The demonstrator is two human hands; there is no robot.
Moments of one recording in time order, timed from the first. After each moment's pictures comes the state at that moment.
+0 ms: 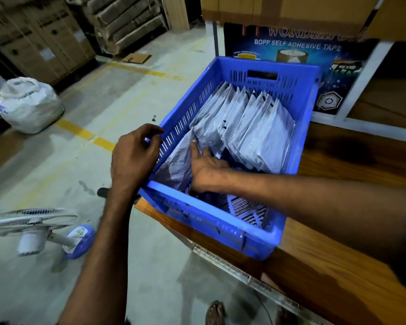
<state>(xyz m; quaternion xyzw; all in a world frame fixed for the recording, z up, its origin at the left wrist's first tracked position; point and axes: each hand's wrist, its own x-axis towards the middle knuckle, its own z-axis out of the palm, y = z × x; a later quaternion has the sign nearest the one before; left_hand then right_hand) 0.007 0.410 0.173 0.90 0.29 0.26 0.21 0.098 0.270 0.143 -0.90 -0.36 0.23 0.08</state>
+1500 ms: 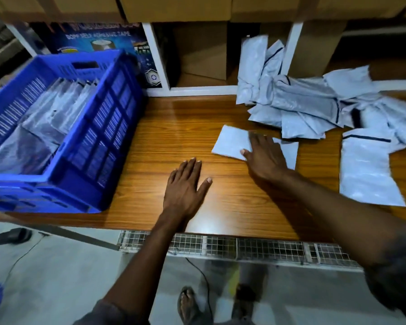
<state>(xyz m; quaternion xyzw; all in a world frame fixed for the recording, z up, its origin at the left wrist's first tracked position) 0.034 -0.059 -0.013 0.99 -0.03 0.00 0.14 0.135 -0.308 0.024 -0.99 -0.09 0.02 0.14</state>
